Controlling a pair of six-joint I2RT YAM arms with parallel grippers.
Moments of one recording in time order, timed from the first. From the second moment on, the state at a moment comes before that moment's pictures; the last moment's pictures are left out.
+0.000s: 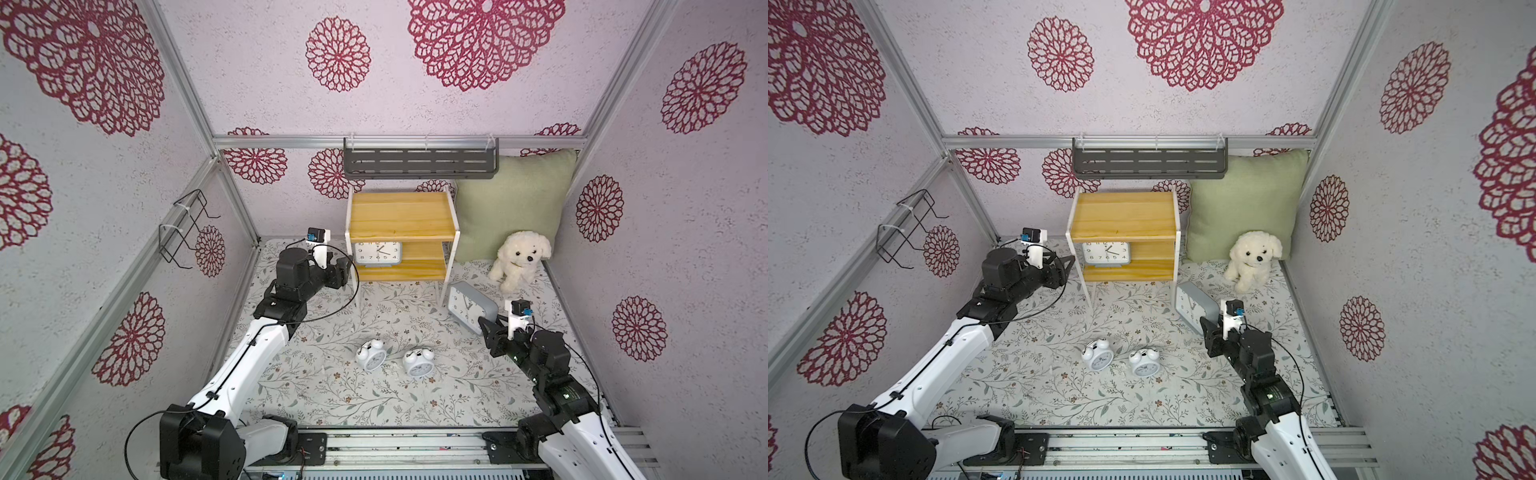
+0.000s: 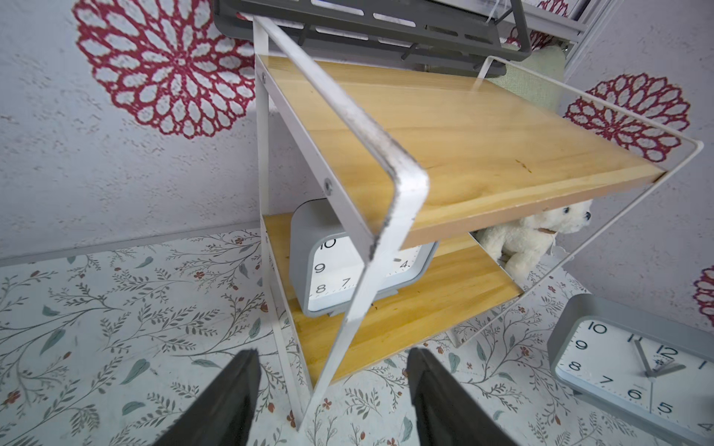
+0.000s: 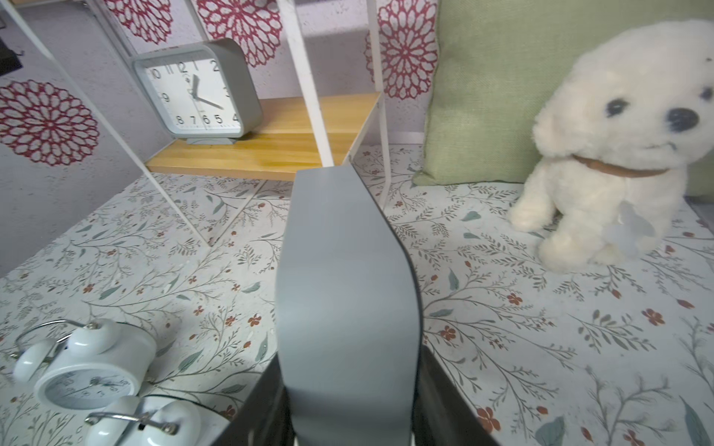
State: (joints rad) left arm -0.21 1.25 1.01 -0.04 0.25 -0.16; right arm 0.31 0.52 0.41 -0.18 -0.06 0.16
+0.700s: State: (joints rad) left arm -0.16 1.41 1.13 -0.04 0.49 -0.07; right arm 0.00 0.82 0.48 0.12 -0.27 0.13
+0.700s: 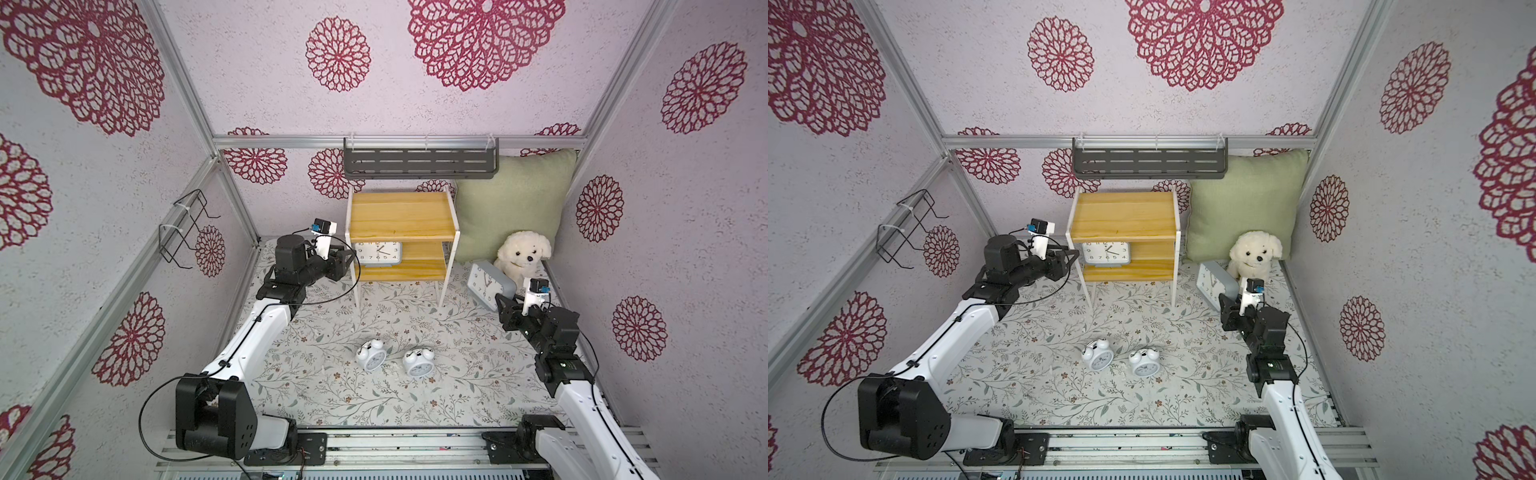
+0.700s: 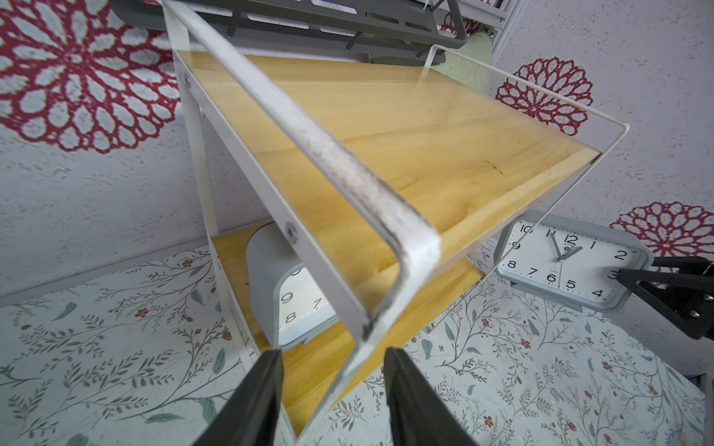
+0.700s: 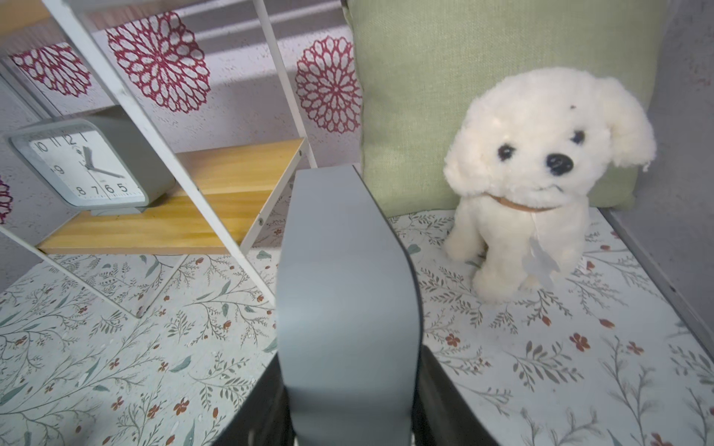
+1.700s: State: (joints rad) left arm -0.16 1.47 1.24 -0.15 0.52 0.09; right arm -0.07 1.51 0.91 0.61 -0.99 0.01
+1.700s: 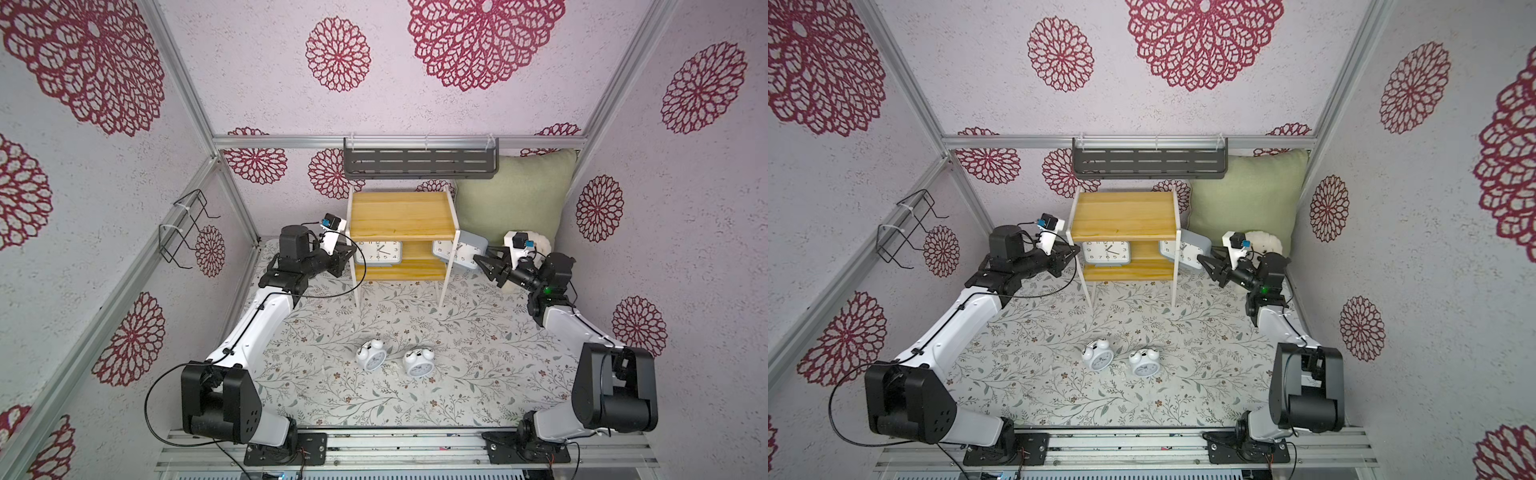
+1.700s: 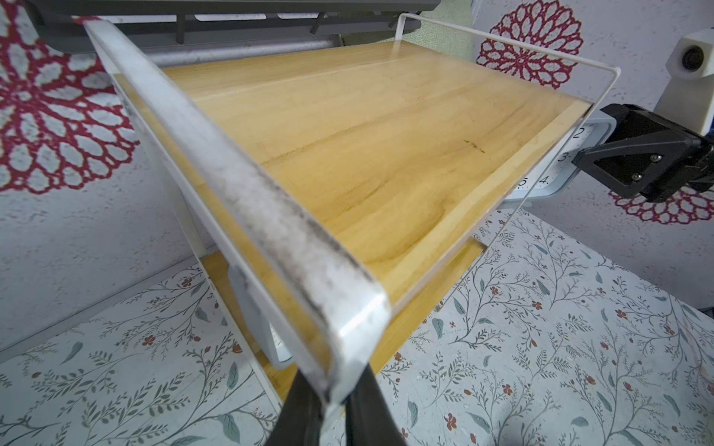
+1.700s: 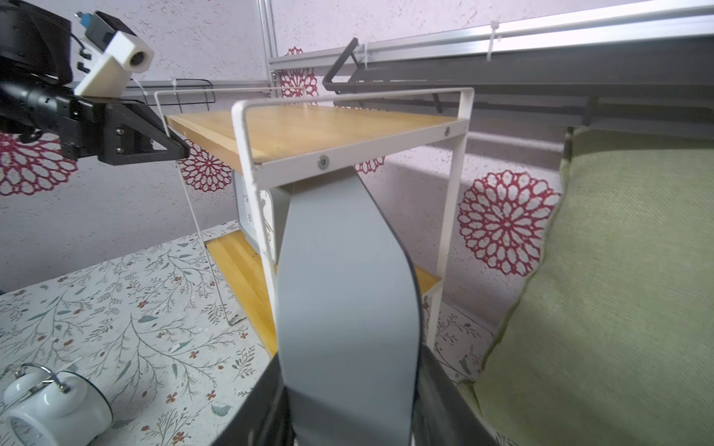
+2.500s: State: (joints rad) left arm -0.16 1.47 1.26 -0.19 0.51 0.11; right arm -0.01 1.84 1.22 0.61 -1.26 0.00
